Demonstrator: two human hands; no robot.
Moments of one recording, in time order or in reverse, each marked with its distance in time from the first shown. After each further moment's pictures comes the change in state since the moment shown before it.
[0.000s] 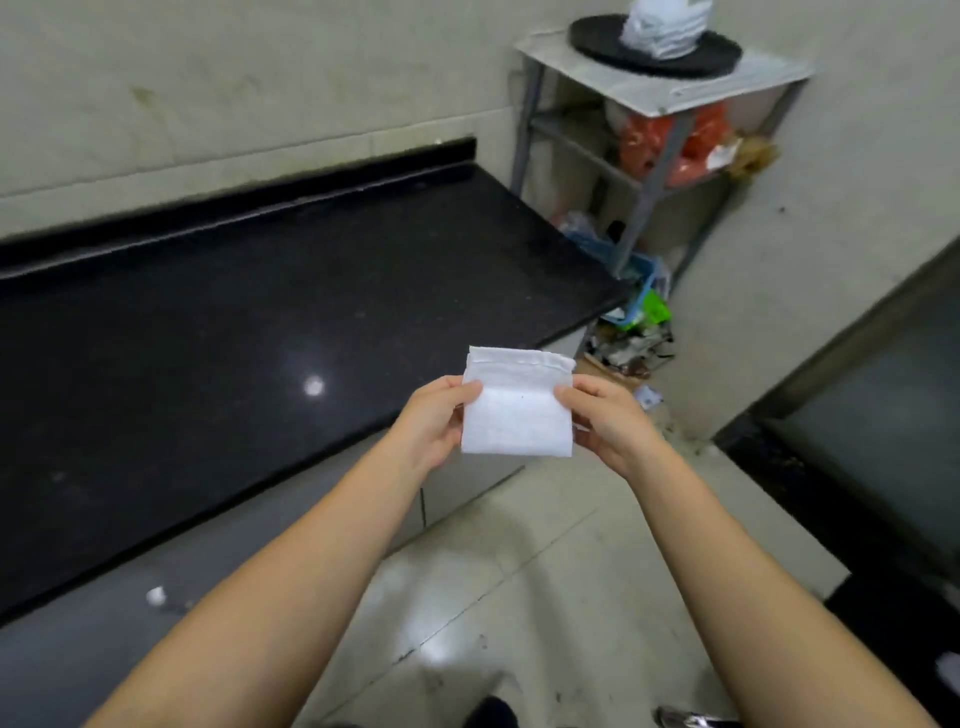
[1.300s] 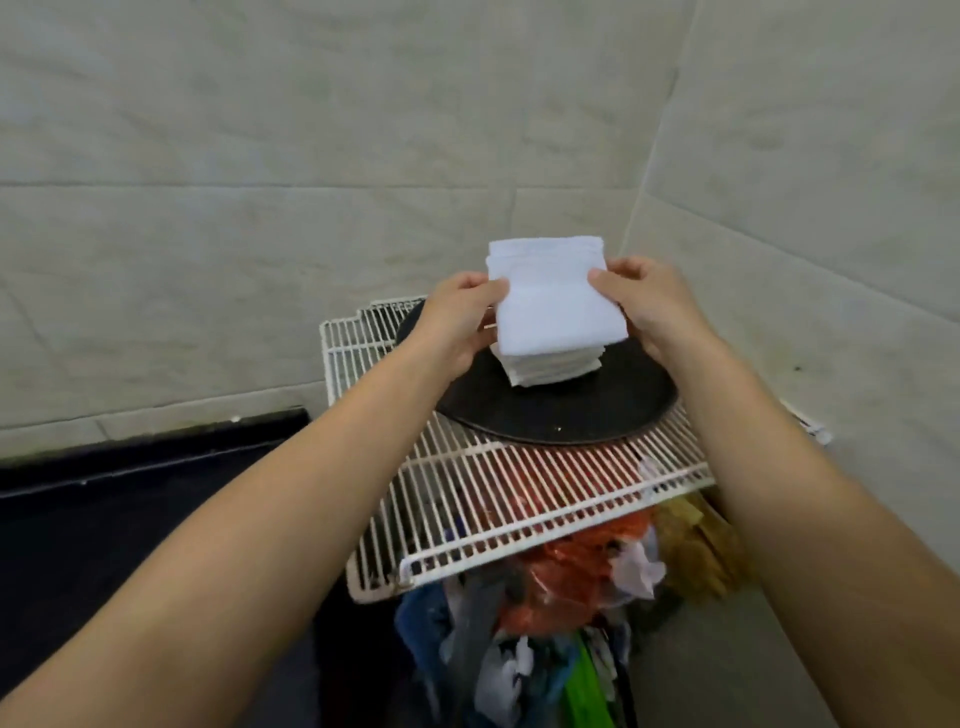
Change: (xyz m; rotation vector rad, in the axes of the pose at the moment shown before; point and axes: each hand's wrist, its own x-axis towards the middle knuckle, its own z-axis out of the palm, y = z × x) left_hand 0.500 0.406 0.465 -0.008 0.108 0.562; right_hand 0.605 -0.497 -0.324 -0.203 -0.033 -0.636
